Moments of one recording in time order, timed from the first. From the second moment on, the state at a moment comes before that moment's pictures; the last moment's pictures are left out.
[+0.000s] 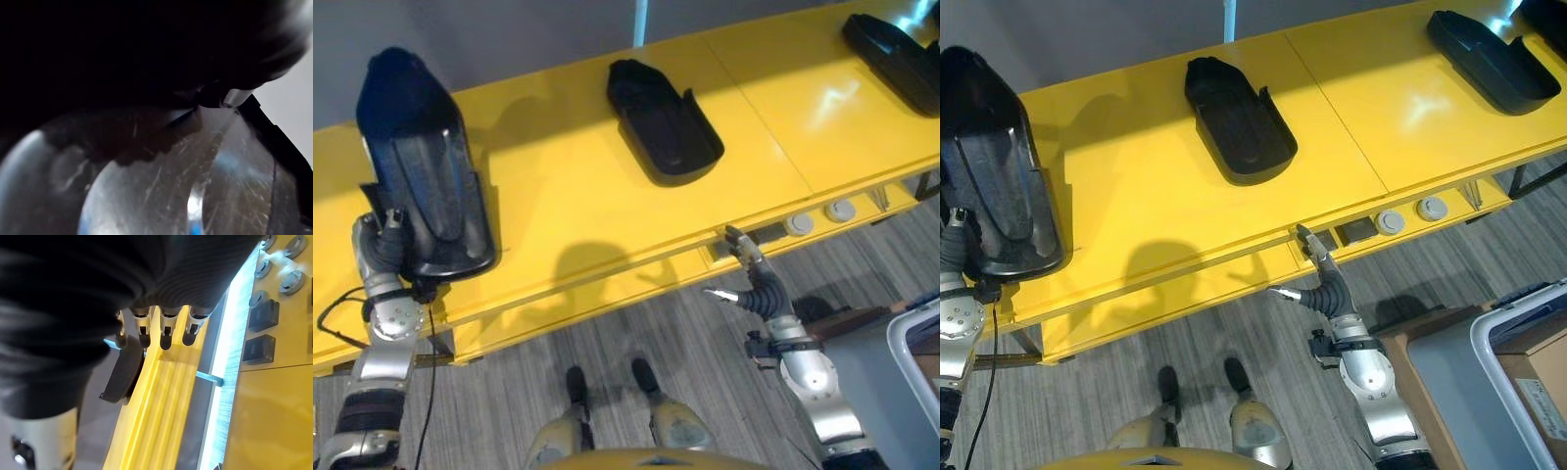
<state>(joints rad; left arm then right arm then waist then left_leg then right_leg) -0.10 0.58 0.18 0.27 0.06 -0.16 0.50 0.19 -0.48 0.07 -0.14 0.07 -0.32 -0.07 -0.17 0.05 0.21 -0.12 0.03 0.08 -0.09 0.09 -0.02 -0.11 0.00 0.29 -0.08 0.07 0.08</state>
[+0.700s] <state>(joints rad) -0.19 0.66 0.11 0.41 0.02 -0.12 0.48 0.20 -0.49 0.09 -0.14 0.07 -0.32 -0.09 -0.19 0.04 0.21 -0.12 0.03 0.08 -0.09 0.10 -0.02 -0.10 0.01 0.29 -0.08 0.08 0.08</state>
